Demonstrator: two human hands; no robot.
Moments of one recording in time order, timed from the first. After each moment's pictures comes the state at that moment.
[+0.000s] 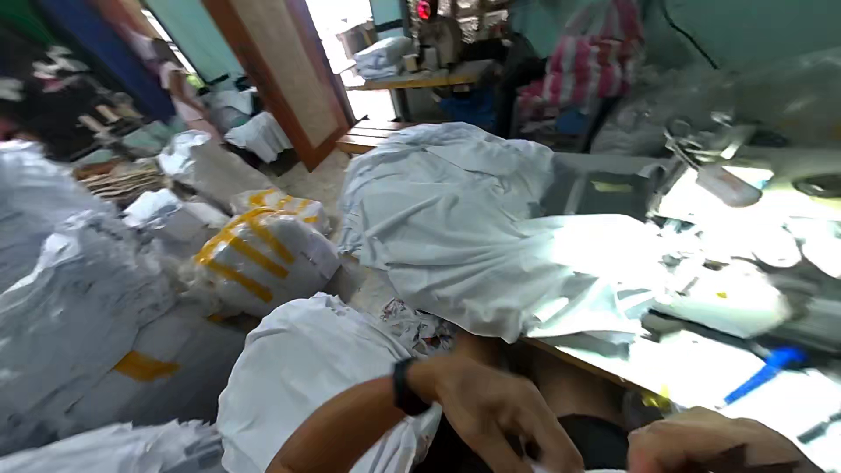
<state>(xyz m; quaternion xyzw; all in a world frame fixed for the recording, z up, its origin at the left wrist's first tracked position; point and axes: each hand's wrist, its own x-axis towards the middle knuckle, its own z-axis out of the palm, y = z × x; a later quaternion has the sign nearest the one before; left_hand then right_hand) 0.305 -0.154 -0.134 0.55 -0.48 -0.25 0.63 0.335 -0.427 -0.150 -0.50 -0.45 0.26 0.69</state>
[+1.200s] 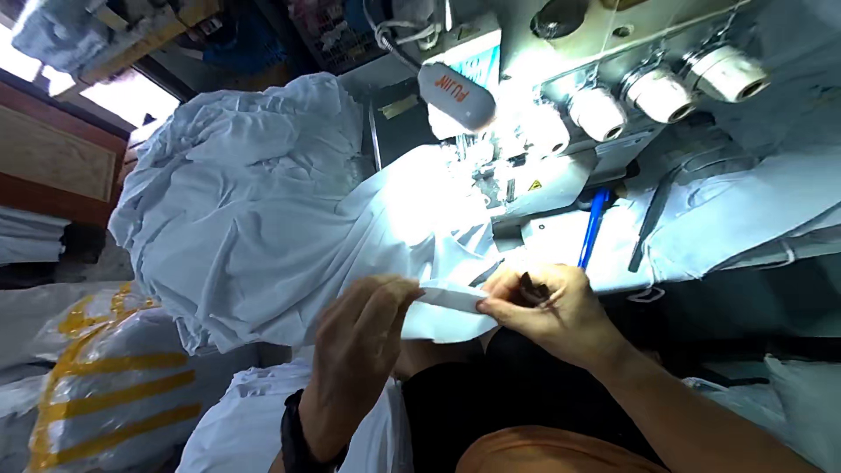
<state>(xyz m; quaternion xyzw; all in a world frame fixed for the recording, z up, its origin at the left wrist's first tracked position) 0.393 -0.175 -0.129 0.88 -0.34 0.17 0.29 0.361 -0.403 -0.213 -0.71 -0.11 -0.09 0.68</state>
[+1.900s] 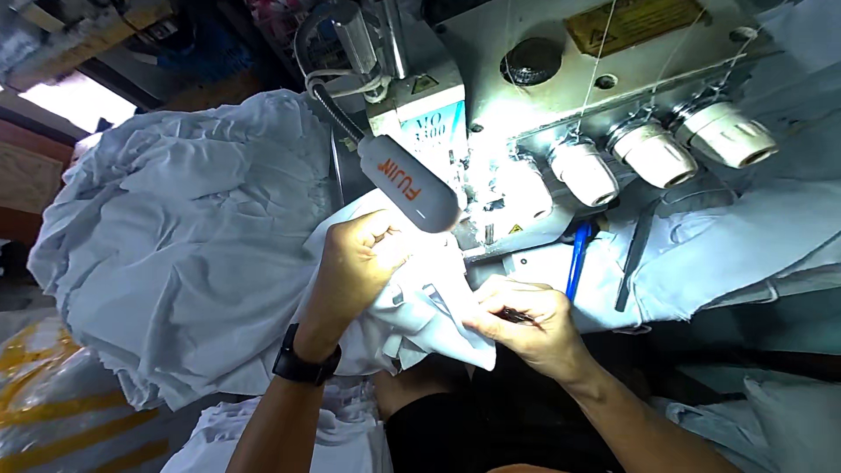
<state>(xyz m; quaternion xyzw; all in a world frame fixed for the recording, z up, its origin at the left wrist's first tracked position) 0.508 -0.218 -0.158 0.83 -0.30 -0.02 0.46 0.390 -0.415 -0.253 -0.68 -0.09 -0.16 0.71</state>
